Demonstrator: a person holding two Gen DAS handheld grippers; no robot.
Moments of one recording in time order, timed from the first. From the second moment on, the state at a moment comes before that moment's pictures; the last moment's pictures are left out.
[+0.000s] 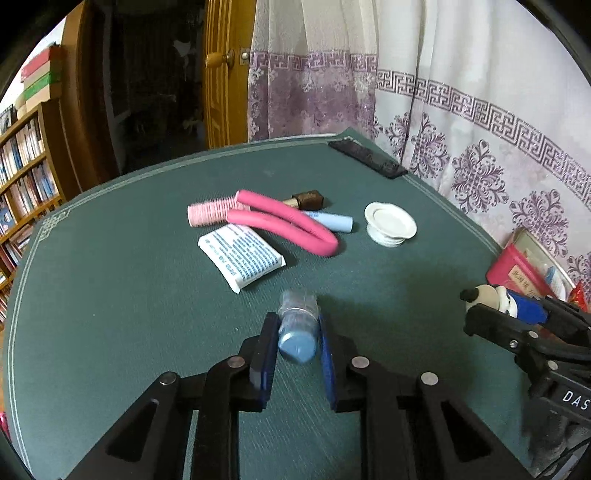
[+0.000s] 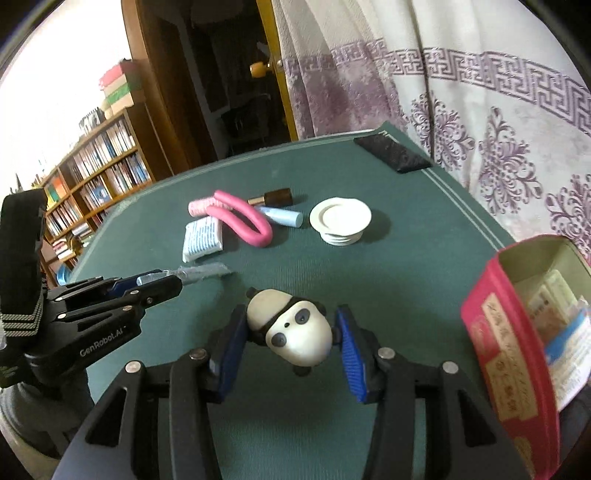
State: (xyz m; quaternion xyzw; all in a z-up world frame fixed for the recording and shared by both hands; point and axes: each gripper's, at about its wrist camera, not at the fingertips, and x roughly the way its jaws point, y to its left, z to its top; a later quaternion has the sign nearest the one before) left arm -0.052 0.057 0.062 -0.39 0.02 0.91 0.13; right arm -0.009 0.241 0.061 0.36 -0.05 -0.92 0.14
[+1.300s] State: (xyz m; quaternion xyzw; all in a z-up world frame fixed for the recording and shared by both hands) left arm -0.004 0.077 0.028 -0.45 0.03 0.89 0.12; right arm 0.075 0.382 0.102 0.27 -0.14 -0.95 0.01
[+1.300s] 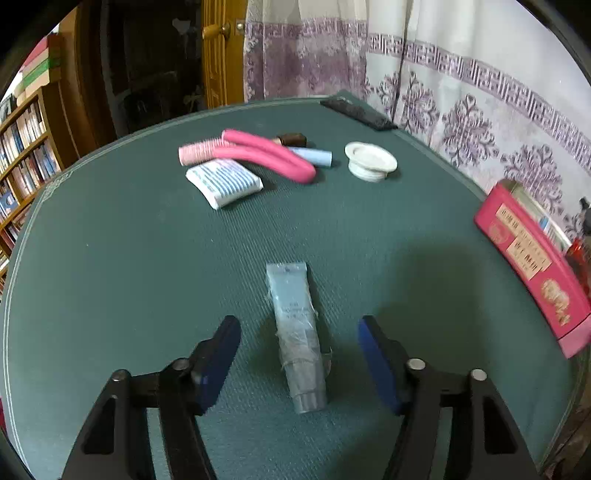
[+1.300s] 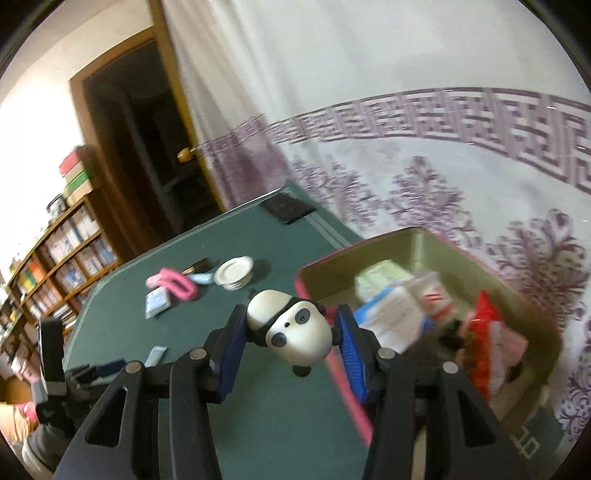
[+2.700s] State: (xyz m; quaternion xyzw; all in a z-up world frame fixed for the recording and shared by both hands) left arm 0.009 0.203 0.142 -0.32 0.06 0.90 0.28; right arm 0.111 0.437 0.110 0.23 -0.18 -0.96 -0.07
